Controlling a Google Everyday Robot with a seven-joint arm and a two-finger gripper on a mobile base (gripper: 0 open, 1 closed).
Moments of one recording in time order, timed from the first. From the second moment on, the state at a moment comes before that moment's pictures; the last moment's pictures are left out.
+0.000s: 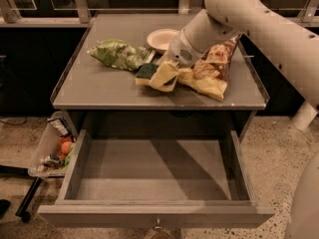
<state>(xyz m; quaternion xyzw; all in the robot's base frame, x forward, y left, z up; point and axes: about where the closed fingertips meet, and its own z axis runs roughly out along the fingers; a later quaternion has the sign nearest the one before) 0.647 -0.020 0.862 -0.57 0.75 0.20 0.28</state>
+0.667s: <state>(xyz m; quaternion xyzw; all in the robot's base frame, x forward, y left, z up) 0.647 -0.020 0.862 -0.57 0.75 0.20 0.28</state>
